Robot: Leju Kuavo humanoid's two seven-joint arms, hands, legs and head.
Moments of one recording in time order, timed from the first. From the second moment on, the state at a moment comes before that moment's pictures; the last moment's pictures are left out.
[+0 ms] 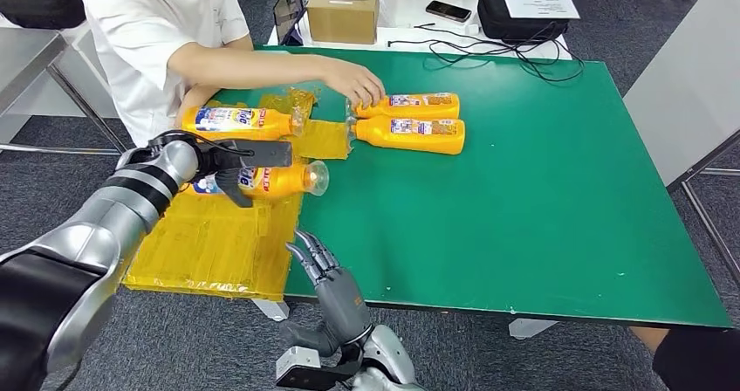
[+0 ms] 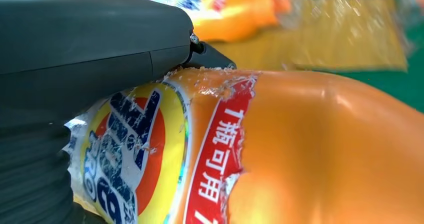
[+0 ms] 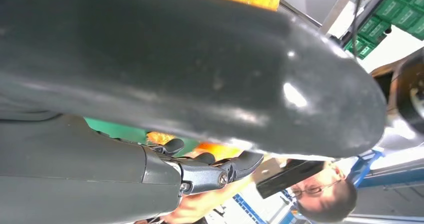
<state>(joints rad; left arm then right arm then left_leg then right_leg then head) -1.03 0.09 -0.54 -0.39 -0.76 -0.55 -0.16 -0.27 0.28 0.92 -0.79 0.47 -0.70 -0.70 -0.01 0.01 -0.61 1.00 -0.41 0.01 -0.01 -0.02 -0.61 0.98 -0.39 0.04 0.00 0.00</state>
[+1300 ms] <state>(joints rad) -0.79 0.01 -0.60 -0.32 -0.69 -0.30 -0.09 -0.28 0.28 0.92 -0.74 0.44 -0.70 -0.70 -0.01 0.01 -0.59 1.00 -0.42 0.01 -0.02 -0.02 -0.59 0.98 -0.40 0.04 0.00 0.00</state>
